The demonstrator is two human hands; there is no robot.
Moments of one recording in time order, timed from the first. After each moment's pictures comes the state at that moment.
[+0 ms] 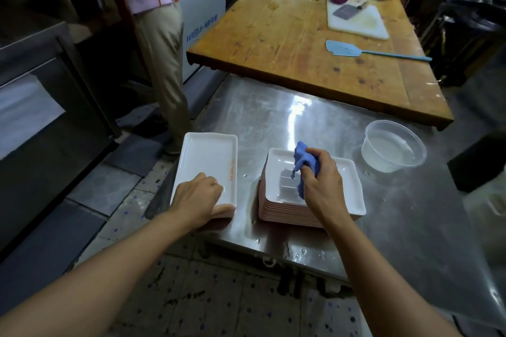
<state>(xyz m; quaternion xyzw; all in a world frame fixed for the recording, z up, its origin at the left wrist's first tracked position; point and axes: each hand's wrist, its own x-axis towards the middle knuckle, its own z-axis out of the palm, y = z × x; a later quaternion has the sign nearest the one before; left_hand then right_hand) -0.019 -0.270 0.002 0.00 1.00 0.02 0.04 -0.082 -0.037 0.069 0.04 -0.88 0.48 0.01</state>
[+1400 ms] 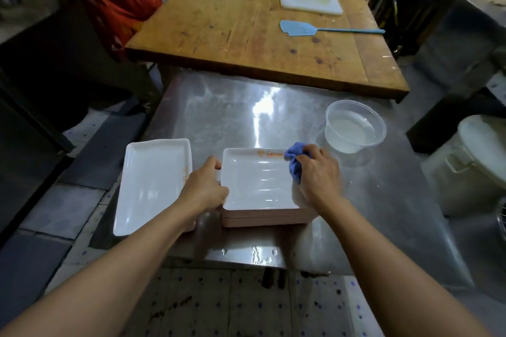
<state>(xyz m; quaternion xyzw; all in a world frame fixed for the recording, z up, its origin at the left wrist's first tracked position) -0.092 -0.185 0.022 -0.17 0.89 0.40 0.12 -0.142 0.038 0.040 0.12 -0.99 0.00 0.01</state>
